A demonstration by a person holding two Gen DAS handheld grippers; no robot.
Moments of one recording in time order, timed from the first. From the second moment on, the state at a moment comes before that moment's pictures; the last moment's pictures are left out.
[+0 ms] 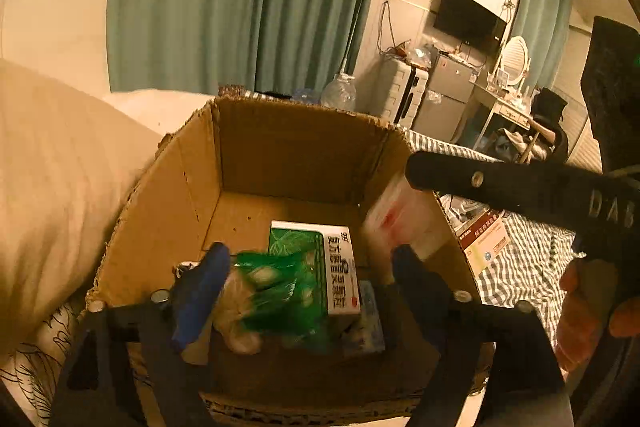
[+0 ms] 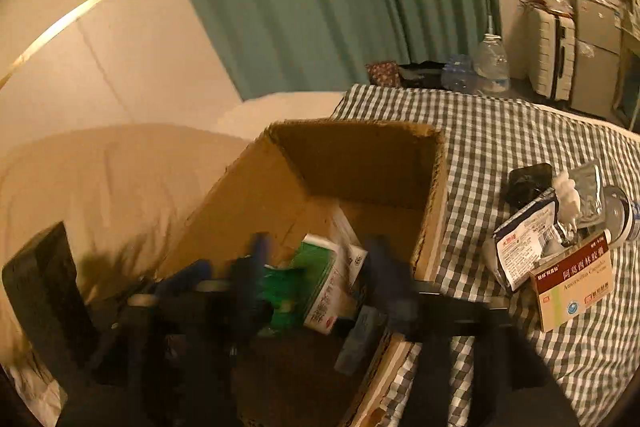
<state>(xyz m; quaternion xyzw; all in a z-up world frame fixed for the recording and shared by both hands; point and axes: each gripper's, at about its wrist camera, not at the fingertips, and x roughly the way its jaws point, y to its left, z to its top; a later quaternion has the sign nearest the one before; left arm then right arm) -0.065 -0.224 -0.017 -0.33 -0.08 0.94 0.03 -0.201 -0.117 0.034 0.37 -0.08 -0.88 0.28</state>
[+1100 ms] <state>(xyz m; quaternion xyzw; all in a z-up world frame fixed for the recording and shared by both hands) -0.067 0.019 -0.039 -0.36 0.01 0.92 0.17 -0.134 0.199 -0.047 0.40 -0.18 -0.90 0.00</state>
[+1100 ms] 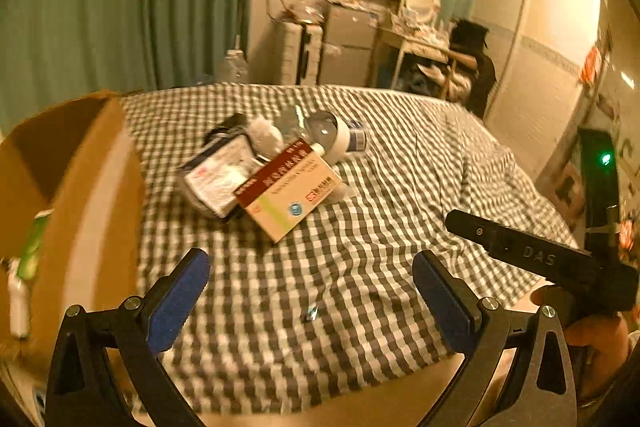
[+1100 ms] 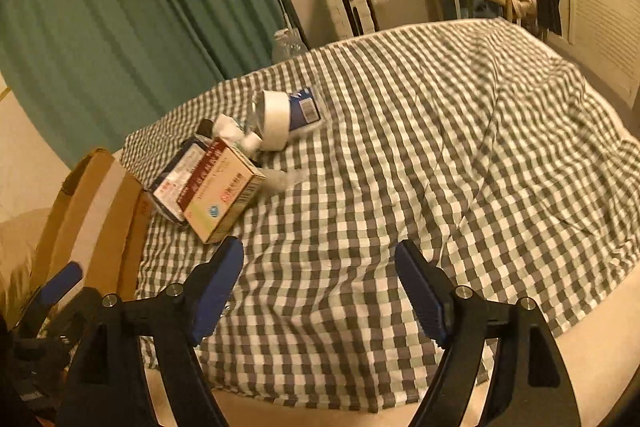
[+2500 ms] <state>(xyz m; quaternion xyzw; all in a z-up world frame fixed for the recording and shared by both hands) -0.144 -0.021 -0.125 -0.40 -0.03 0.91 0.06 -0.281 0.136 -0.103 0.40 -0.02 -0.90 0.18</state>
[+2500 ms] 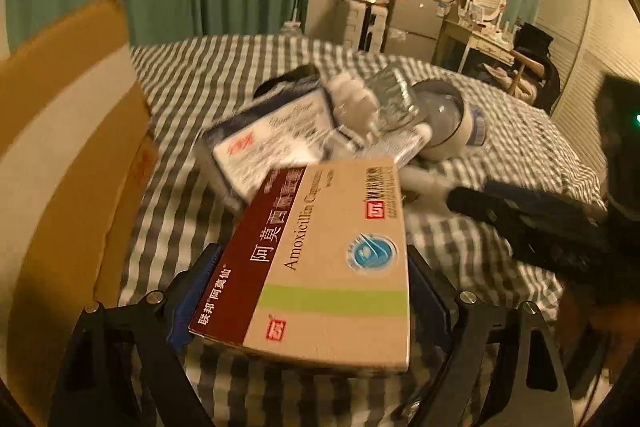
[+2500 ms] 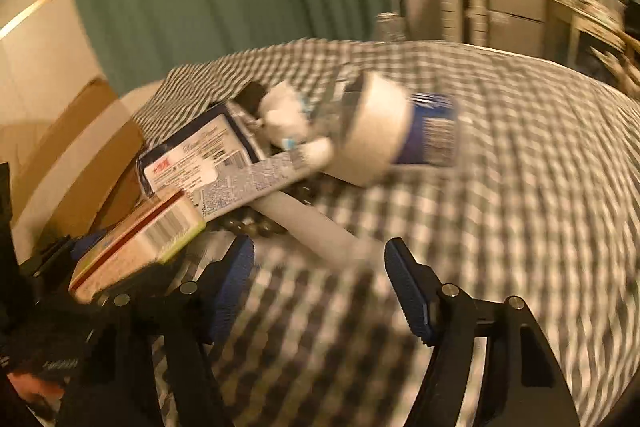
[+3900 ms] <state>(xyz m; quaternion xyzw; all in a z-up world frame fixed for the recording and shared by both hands) -0.097 -0.028 -0.151 -0.45 -0.05 0.89 0.10 -0.191 0.117 -0.116 0.51 -0.07 -0.84 0.18</state>
